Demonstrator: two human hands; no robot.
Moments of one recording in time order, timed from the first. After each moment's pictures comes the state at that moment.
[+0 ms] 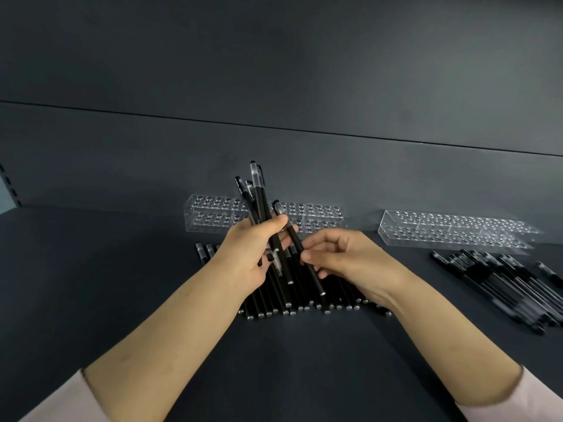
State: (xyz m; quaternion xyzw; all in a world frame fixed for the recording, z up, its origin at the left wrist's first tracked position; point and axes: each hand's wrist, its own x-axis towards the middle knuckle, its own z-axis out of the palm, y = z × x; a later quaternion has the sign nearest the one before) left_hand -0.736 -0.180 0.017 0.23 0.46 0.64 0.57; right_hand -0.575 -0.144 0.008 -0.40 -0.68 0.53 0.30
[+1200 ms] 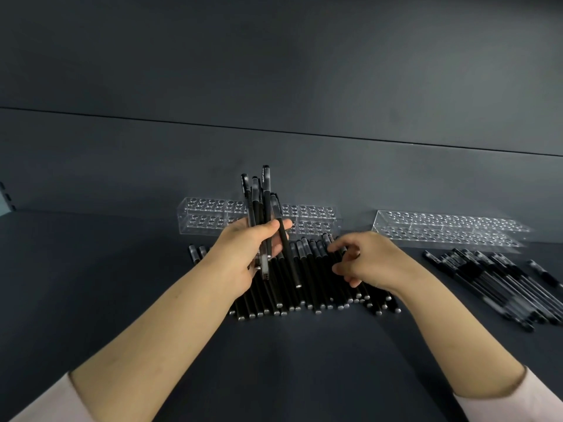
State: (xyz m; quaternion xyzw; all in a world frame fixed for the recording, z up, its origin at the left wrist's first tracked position) left_hand -0.739 -0.179 0.016 0.31 0.51 0.58 0.55; right_hand -0.539 -0.132 0.015 -0.56 -0.75 0.29 0.19
